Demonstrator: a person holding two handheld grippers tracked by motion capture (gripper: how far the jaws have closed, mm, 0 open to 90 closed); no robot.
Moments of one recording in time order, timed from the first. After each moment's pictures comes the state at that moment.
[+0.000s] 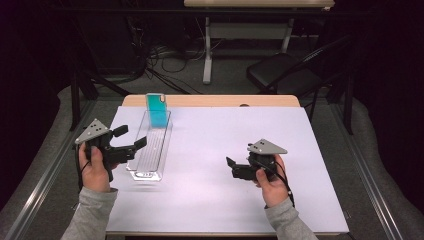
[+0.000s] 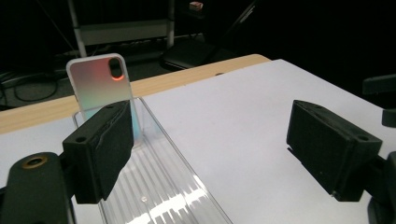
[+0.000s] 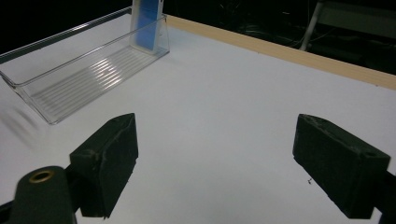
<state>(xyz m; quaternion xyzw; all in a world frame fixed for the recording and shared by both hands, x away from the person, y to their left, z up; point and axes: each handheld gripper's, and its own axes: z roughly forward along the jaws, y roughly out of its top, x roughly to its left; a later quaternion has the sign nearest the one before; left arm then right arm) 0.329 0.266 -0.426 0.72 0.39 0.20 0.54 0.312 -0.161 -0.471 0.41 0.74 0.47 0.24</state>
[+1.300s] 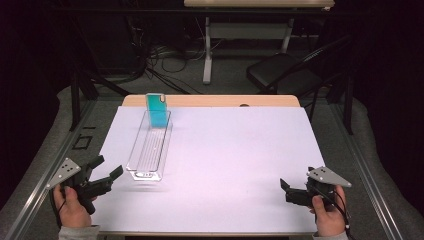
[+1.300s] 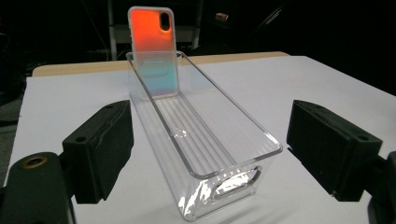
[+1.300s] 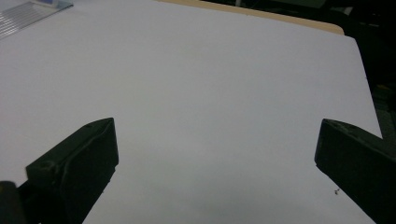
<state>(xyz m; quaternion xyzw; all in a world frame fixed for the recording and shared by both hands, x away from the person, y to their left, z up) 0.270 0.326 -0.498 0.67 0.44 0.24 0.55 0.249 -0.291 -0.502 0.50 0.71 0.41 0.30</state>
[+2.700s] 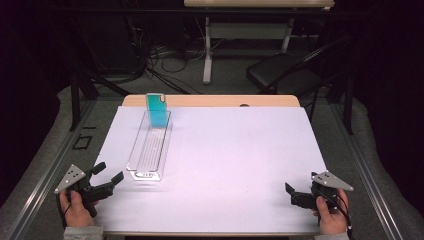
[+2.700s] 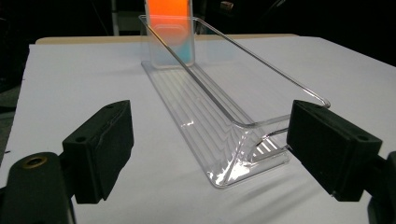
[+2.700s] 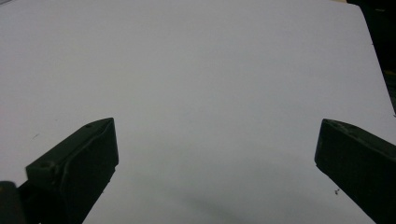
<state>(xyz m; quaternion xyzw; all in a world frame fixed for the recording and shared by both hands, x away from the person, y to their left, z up) 0.280 0.342 -0.541 0.68 0.44 0.23 0.54 0.256 -0.315 -0.541 0.51 0.70 0.41 0.29</state>
